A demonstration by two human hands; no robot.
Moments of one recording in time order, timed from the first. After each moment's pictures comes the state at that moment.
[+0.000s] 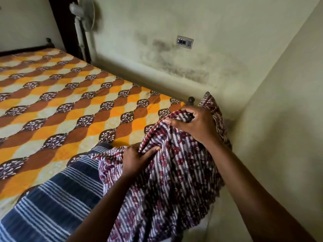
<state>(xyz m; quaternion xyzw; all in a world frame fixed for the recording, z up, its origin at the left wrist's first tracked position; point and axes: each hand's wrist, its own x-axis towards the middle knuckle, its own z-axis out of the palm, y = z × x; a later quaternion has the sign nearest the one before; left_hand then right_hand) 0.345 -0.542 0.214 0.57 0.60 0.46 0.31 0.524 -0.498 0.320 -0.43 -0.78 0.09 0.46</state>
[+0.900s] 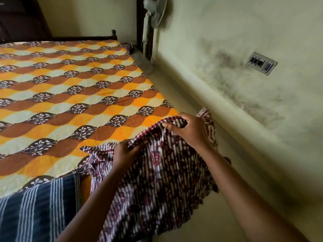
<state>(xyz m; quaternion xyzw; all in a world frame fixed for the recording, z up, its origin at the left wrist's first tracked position) 0.394 -0.162 0.193 0.34 0.76 0.51 0.23 0.549 -0.021 0.264 -0.33 -0.86 0.19 0.34</state>
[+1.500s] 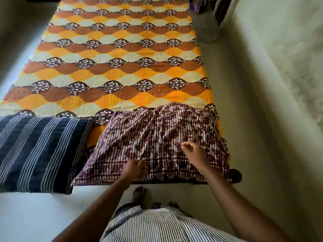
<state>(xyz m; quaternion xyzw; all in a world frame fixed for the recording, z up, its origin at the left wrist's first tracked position) 0.512 -0.137 0.047 -0.06 0.79 0.45 0.42 0.610 0.083 0.092 -0.38 -0.81 0.44 -0.04</state>
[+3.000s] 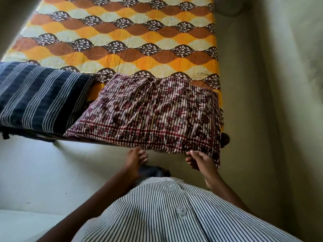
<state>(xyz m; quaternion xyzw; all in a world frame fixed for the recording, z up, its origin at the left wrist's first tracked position) 0.682 -0.140 0.075 -0.33 0.57 0.66 0.37 0.795 0.055 0.074 -0.43 -0.62 0.65 -0.07</state>
